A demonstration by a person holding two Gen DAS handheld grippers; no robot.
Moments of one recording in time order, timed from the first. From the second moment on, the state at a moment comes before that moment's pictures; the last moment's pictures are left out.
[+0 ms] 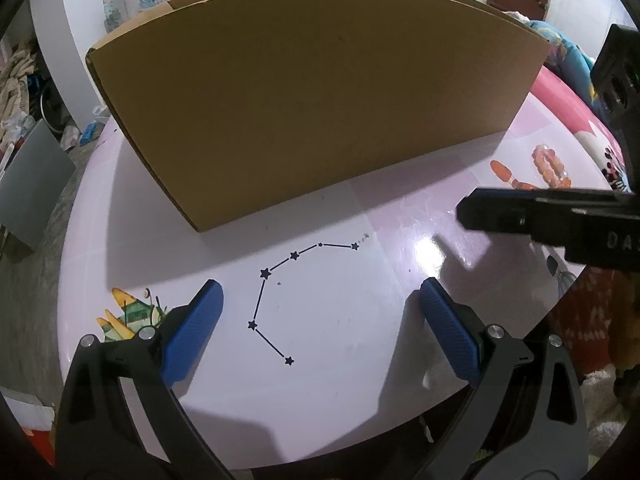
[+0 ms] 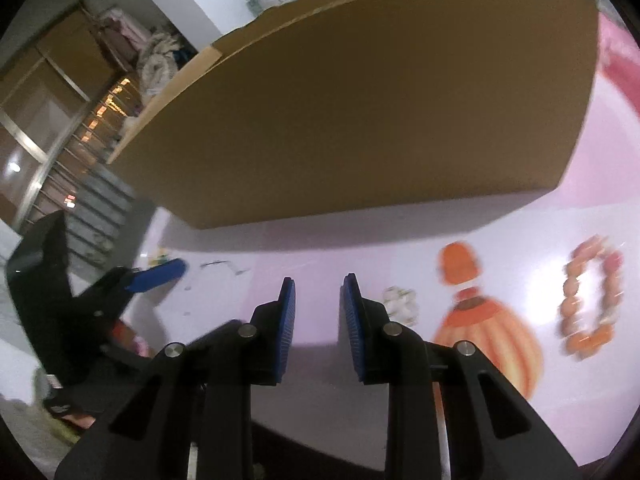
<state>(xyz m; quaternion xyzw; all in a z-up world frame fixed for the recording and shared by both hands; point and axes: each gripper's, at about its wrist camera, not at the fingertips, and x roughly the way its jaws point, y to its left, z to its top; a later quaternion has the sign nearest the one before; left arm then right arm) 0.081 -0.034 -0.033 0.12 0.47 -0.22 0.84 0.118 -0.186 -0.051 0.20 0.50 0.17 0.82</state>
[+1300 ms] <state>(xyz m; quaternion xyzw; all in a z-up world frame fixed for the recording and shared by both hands) 0.054 -0.106 -0.005 0.13 0.41 -0.37 0.83 0.059 -0.285 -0.055 0.29 0.45 0.11 0.84</state>
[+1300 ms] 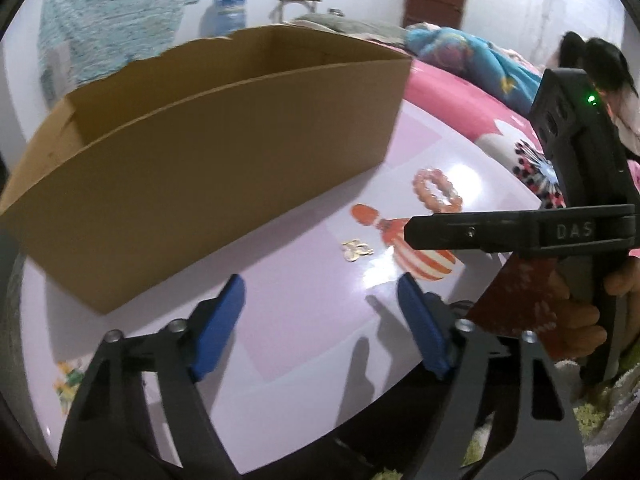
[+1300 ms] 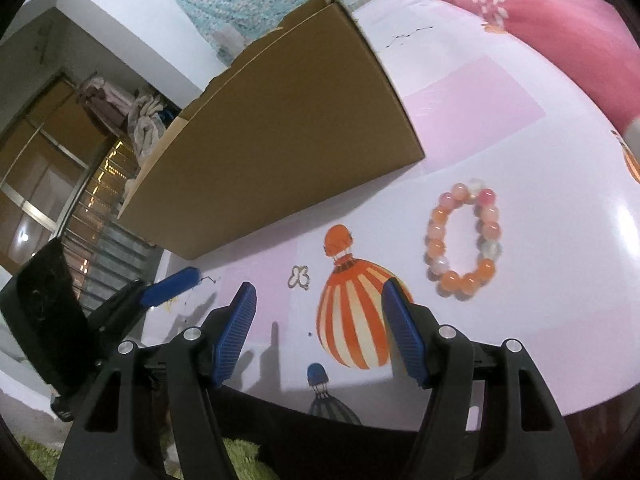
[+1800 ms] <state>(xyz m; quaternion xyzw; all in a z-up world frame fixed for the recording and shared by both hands) 0.067 -0.148 -0.027 0.14 0.43 -0.40 0.80 0.038 -0.312 -0.040 0.31 0.40 0.11 0.86</state>
